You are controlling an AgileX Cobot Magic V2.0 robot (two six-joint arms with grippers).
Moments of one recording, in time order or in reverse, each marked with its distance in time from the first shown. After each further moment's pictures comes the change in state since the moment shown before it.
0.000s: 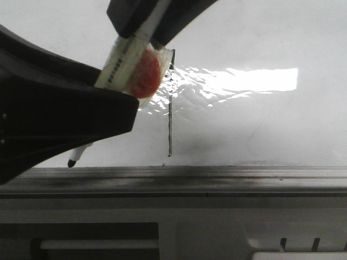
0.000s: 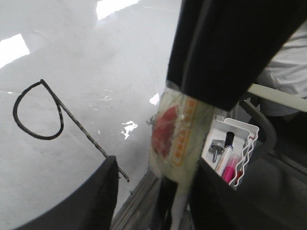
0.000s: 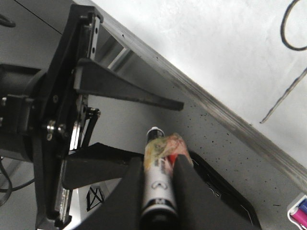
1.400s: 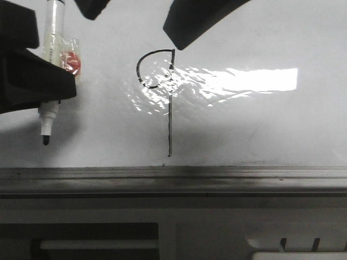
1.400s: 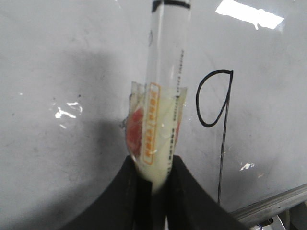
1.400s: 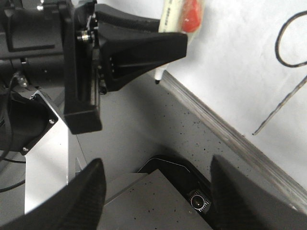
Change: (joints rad) left arm 0.099 0.033 -0.069 -0.732 0.037 -0.005; right arm 0.000 0.000 -0.005 -0.022 -0.014 -0.036
